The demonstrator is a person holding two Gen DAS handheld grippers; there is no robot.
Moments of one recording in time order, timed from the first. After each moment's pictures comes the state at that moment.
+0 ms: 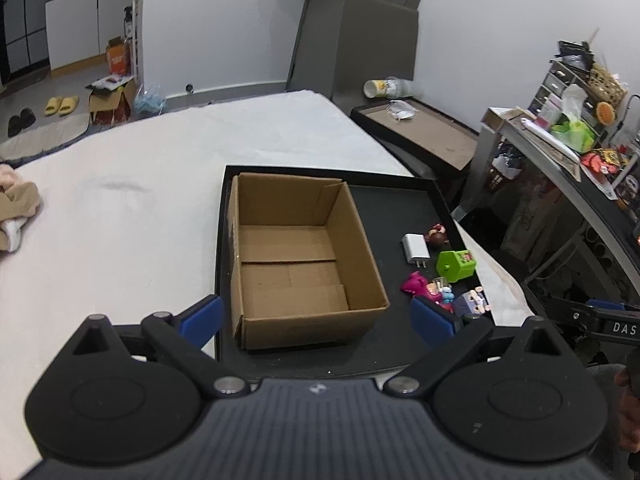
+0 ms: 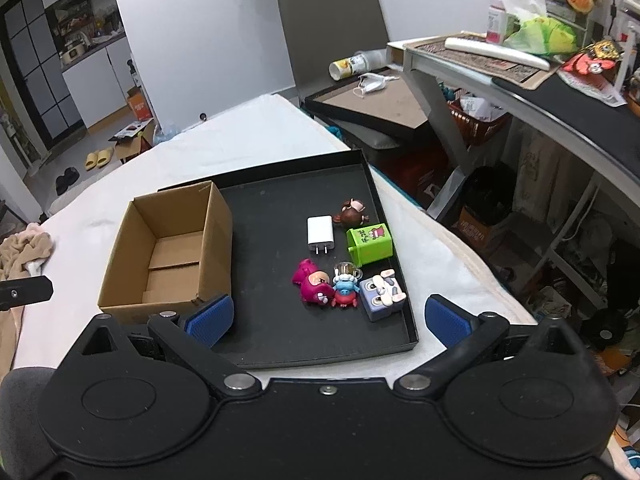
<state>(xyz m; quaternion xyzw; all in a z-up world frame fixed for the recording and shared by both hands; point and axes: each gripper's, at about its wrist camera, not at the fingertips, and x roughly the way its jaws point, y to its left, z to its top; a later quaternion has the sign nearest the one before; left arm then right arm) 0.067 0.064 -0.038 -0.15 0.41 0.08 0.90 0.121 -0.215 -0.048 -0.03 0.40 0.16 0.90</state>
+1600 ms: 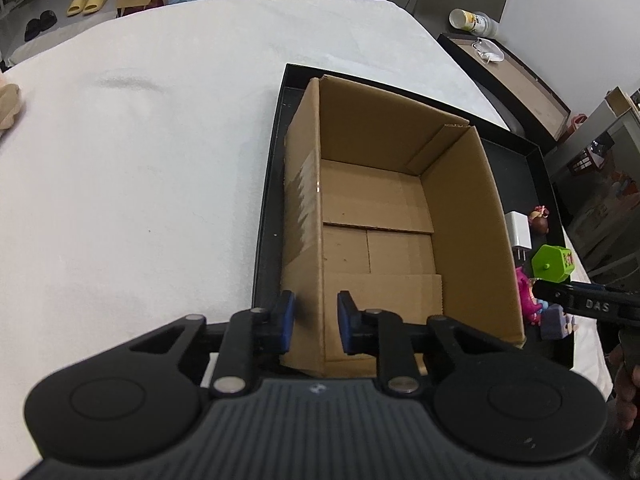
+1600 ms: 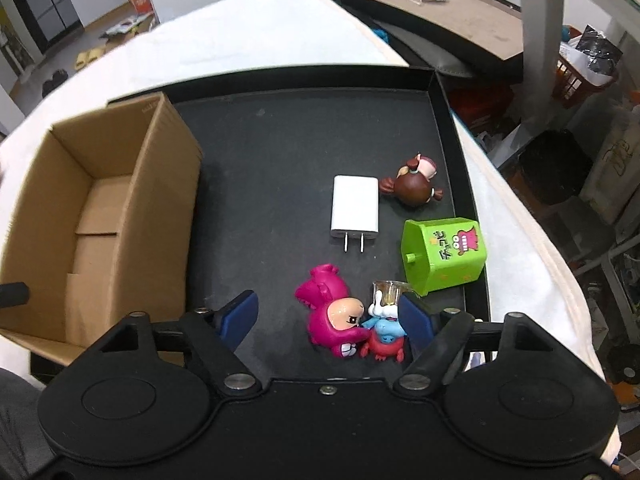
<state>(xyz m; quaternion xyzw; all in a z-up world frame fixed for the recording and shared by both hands) 0.152 0.143 -0.151 -0.22 0.51 0.12 0.82 0.260 -0.123 -0.159 -0.12 0.52 0.18 0.83</state>
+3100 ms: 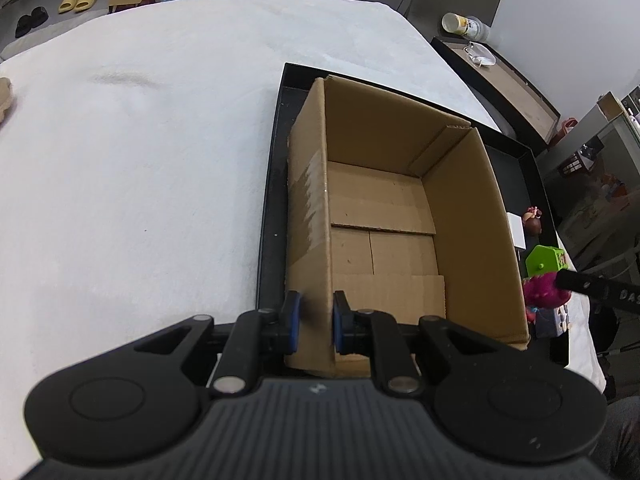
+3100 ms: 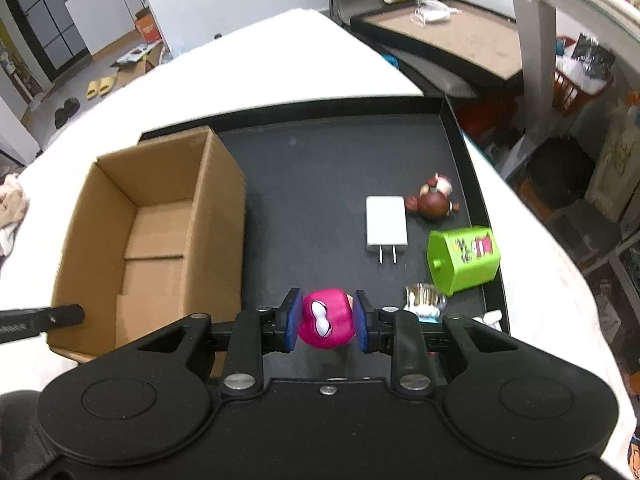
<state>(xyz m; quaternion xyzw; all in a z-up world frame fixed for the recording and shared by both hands) 0.145 0.156 -0.160 -0.24 0.50 0.09 0.83 0.235 -0.112 -0.121 -0.08 0.49 0.19 0.85</state>
